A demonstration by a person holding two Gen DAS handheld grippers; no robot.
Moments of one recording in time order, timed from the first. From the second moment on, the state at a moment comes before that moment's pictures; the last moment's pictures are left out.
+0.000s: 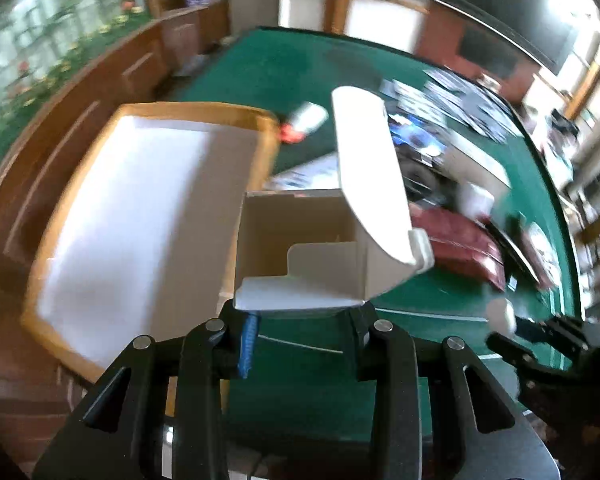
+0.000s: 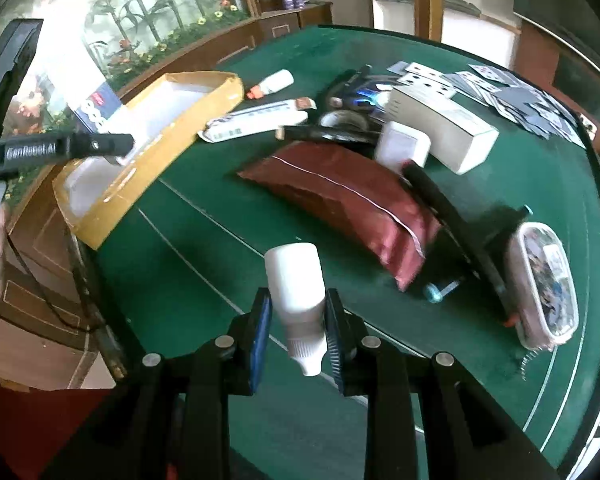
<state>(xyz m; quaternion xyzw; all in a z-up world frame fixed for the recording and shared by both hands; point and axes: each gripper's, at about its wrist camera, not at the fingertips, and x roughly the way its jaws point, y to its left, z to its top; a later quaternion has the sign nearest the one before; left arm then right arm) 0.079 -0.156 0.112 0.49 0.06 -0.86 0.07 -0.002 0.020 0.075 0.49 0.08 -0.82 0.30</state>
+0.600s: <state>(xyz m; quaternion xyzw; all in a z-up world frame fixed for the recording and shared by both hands) 0.104 -0.220 0.046 0.58 0.10 -0.81 0.06 -0.005 -0.086 0.102 0.46 0.09 -0.80 0.38</state>
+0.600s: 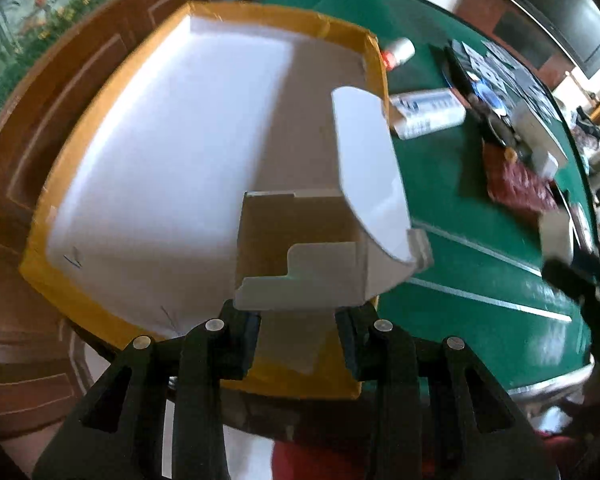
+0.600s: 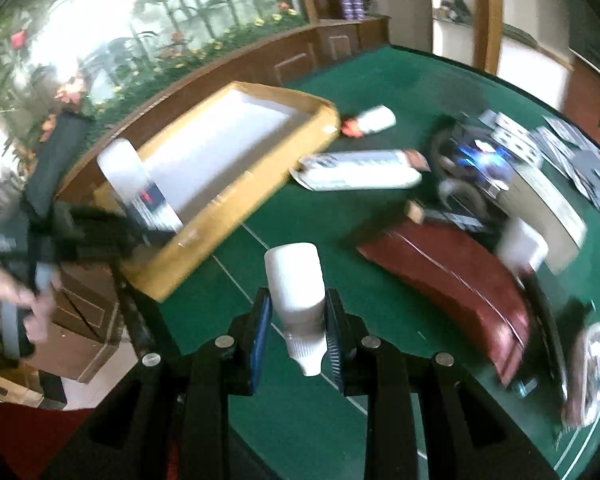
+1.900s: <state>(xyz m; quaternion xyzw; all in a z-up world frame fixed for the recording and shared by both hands) 0.117 -0.253 0.037 0.60 0.10 -0.80 -0.04 -0.031 -0.258 0.058 0.54 0.14 -0.70 0.45</state>
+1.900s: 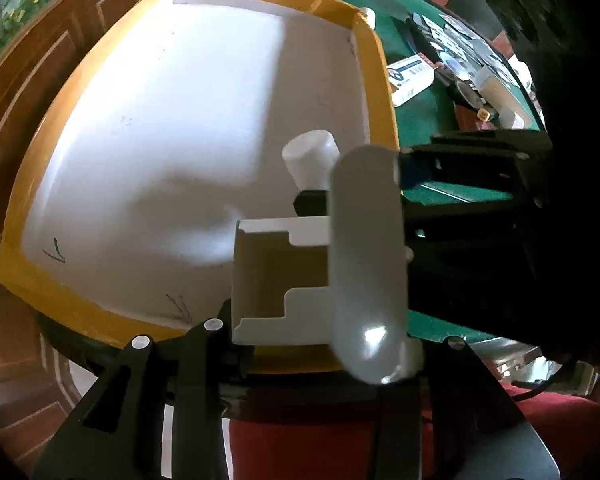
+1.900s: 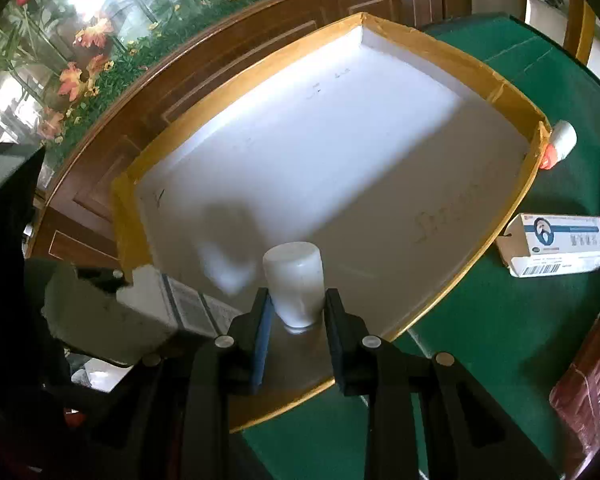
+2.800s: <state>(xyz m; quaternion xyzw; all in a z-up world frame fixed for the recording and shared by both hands) 0.127 -0.237 0.074 0.55 0.06 -0.83 0.03 -0.030 -0.209 0.097 0.49 0.08 -0.74 0.46</state>
